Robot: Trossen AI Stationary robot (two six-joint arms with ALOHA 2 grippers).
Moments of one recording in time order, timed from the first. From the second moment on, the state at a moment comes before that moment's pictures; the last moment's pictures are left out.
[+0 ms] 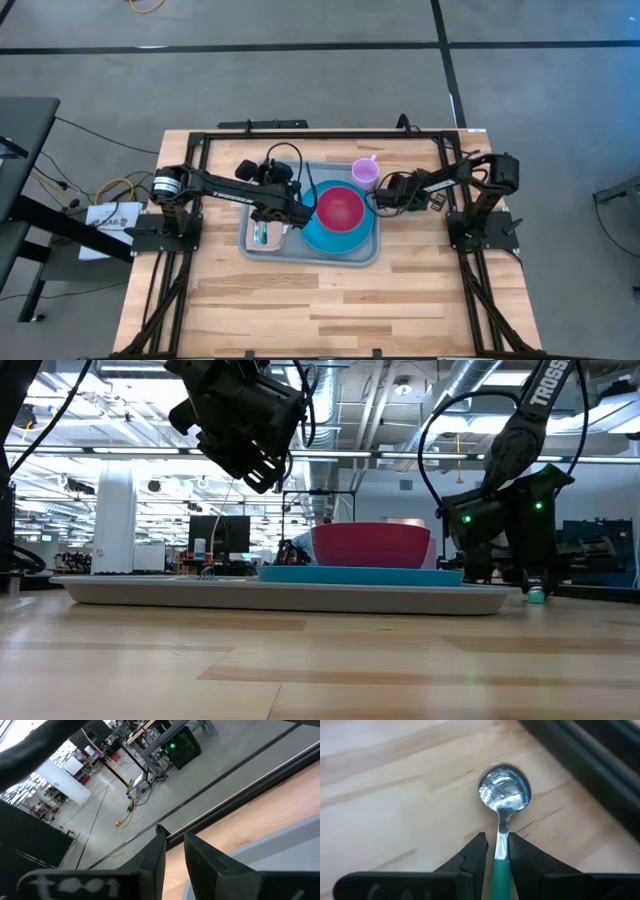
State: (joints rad) left arm -0.01 1.87 1.37 -1.49 -1.29 -1.35; right arm -0.24 1.73 0.65 -0.76 0.67 1.89
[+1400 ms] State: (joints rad) left arm -0.01 1.87 1.37 -1.37 -1.29 -1.18; right arm -0.03 1.83 0.72 -0.84 0.74 2.11
